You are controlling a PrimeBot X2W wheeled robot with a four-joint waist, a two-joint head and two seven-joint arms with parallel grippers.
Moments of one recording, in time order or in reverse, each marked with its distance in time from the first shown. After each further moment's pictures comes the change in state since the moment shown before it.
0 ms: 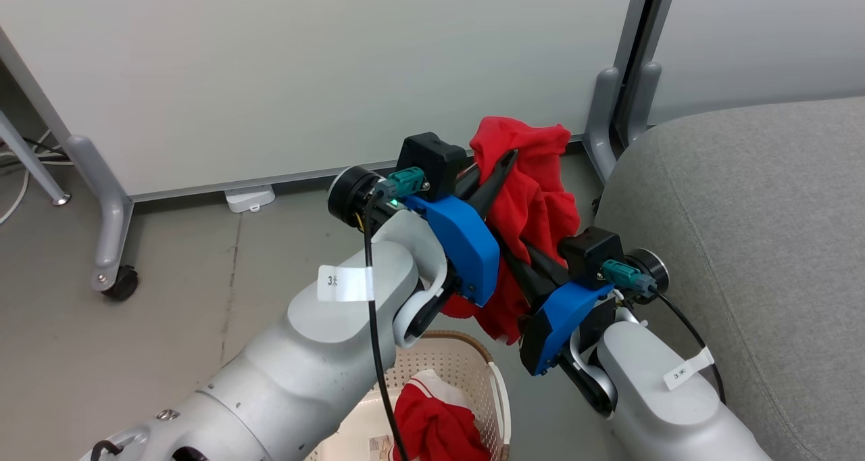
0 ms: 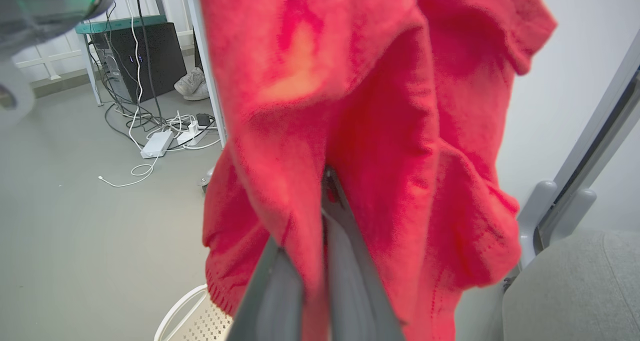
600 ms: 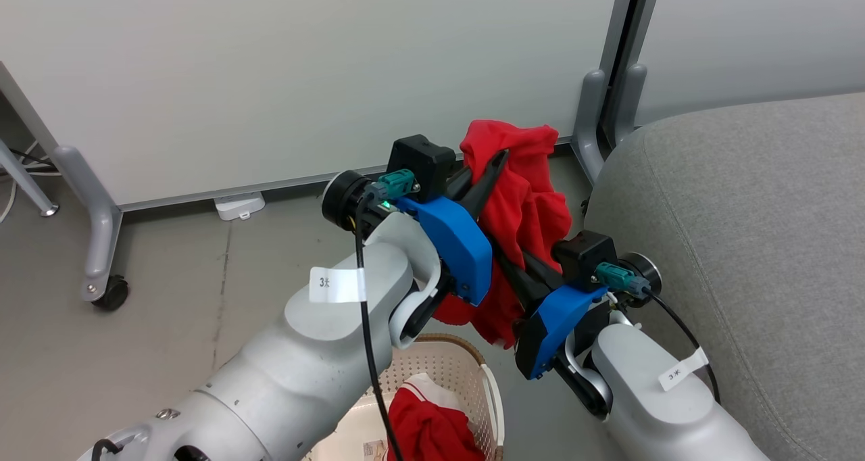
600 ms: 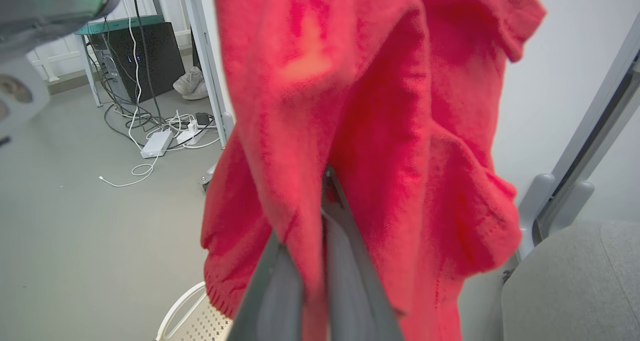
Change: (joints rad) left arm -0.007 0.000 -0.028 0.039 -0.046 0.002 -0.034; right arm -0.012 0.000 0.048 0.036 0.046 0.000 -0.019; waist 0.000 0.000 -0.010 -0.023
